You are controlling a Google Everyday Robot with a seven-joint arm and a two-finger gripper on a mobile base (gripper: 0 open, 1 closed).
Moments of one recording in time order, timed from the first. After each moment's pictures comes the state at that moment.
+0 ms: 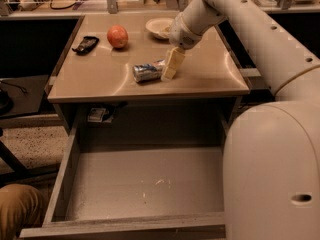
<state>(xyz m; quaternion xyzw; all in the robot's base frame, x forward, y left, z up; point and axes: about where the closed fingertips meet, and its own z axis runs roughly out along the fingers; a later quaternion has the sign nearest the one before) 0.733 -0.025 0.857 -0.70 0.64 0.12 0.29</state>
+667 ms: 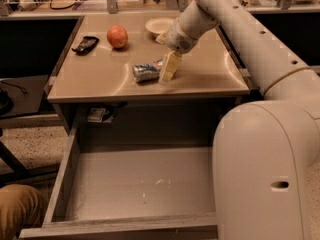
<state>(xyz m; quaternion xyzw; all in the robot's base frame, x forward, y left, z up) 0.739 -0.018 0.836 -0.70 0.64 0.14 0.28</state>
